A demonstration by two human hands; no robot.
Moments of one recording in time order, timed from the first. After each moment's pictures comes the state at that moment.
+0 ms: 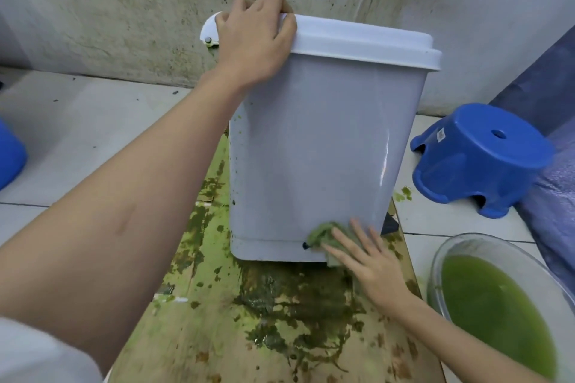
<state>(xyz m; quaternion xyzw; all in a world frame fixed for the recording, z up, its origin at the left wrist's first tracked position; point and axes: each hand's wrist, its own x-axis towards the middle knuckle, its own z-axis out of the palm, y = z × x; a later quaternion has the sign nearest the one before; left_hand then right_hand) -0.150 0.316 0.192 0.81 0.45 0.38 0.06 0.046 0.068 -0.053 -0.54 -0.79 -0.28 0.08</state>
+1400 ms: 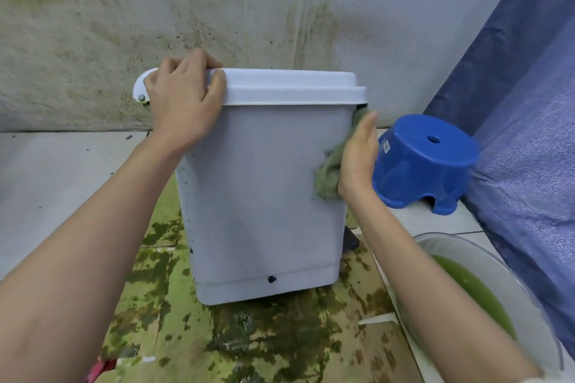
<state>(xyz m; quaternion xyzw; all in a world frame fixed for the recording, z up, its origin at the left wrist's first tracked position) -0.152 0.299 0.187 0.78 0.44 0.44 0.04 0.031 0.181 0.144 -0.66 -0.21 0.17 0.70</state>
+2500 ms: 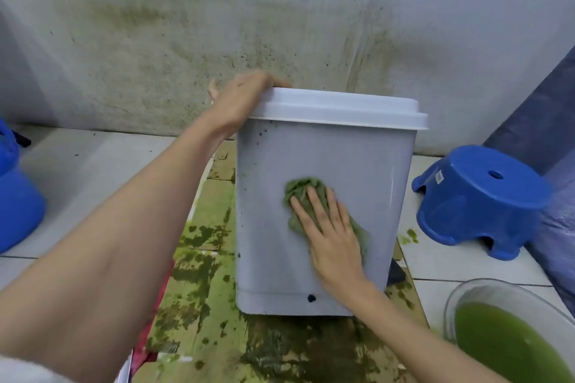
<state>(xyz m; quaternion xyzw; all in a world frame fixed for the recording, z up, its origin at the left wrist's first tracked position) -0.174 0.327 0.211 0.78 0.41 0.36 0.31 -0.033 0.168 0.027 -0.62 -0.71 -0.23 0.24</state>
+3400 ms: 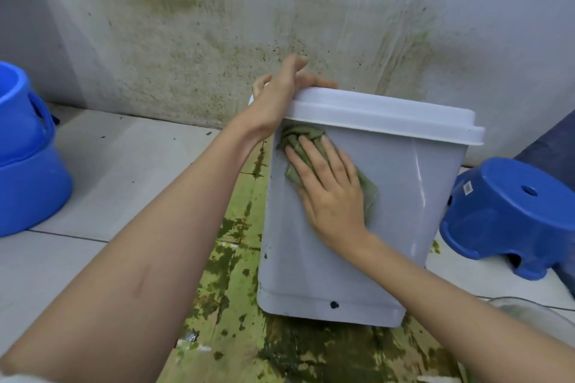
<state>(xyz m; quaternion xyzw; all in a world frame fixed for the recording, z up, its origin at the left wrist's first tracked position) -0.189 0.336 0.203 0.73 0.37 0.33 0.46 -0.071 0.227 0.089 -0.53 -0.73 -0.34 0.28</state>
